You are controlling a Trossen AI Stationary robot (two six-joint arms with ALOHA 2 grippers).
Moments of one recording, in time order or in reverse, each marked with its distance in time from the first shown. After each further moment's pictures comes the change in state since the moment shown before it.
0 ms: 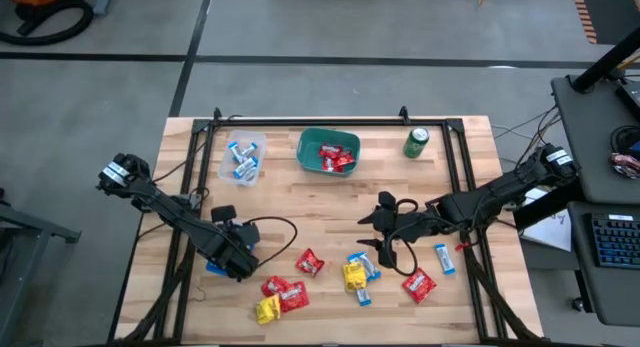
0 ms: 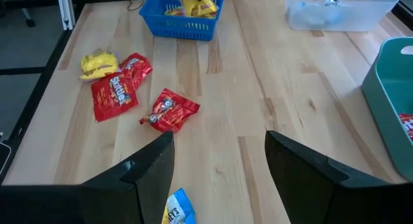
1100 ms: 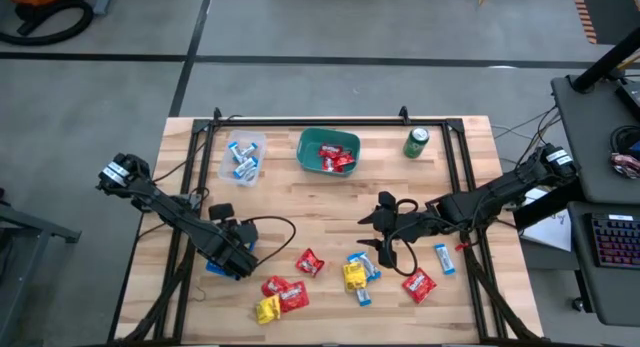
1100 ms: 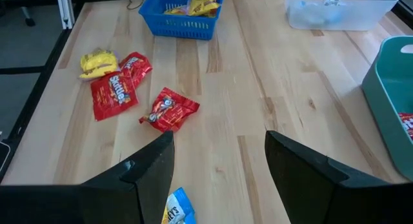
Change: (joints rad) left arm 0.000 0.000 0.016 -0.065 -0.002 0.000; right arm 0.000 0.000 -0.003 0.000 0.000 0.000
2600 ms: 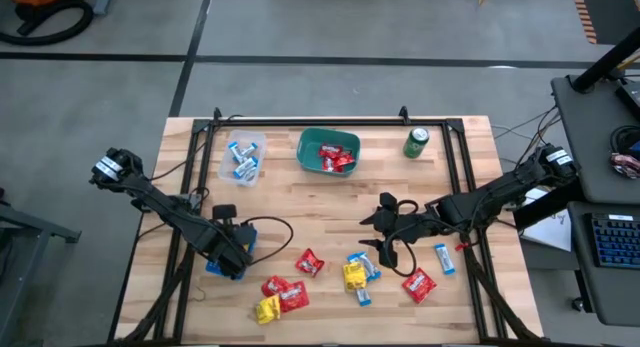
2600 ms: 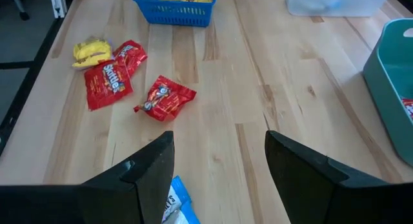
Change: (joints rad) left arm -0.009 -0.097 -0.139 0.188 -0.013 0.123; right arm 0.000 0.000 -0.037 0.009 0.000 0.019
